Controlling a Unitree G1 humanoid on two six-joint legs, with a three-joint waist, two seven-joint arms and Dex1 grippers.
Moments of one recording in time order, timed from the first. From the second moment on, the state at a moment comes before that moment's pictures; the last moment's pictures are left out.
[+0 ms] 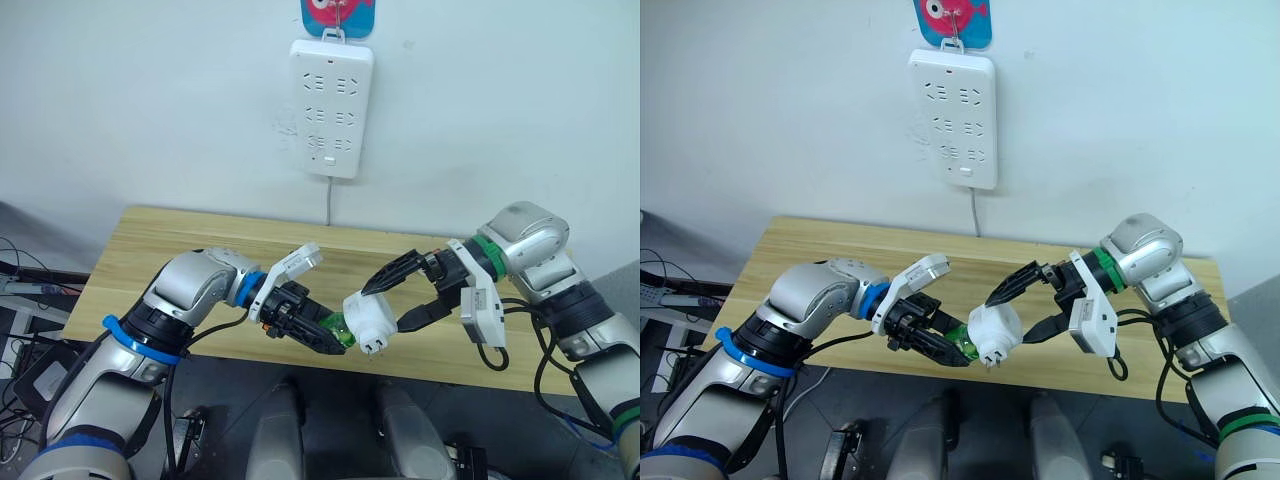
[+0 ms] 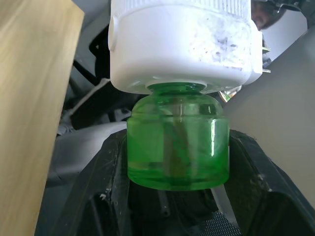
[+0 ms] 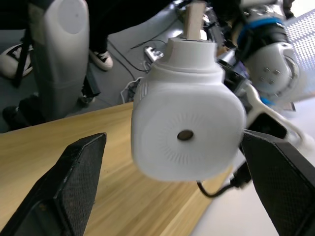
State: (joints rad) left arm -0.72 0.68 -0.43 0.03 -0.62 0.98 -1.58; right arm -0.83 -0.68 0.48 0.24 0.33 -1.03 1.56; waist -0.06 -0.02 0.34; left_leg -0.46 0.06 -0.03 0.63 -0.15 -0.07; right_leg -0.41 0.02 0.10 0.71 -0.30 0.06
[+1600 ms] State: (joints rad) left arm -0.48 0.54 -0.23 -0.10 -0.03 -0.03 -0.98; right arm -0.68 -0.65 -0.07 -0.14 0.84 1.48 0.55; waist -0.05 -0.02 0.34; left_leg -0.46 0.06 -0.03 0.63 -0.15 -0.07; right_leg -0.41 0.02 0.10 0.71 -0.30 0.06
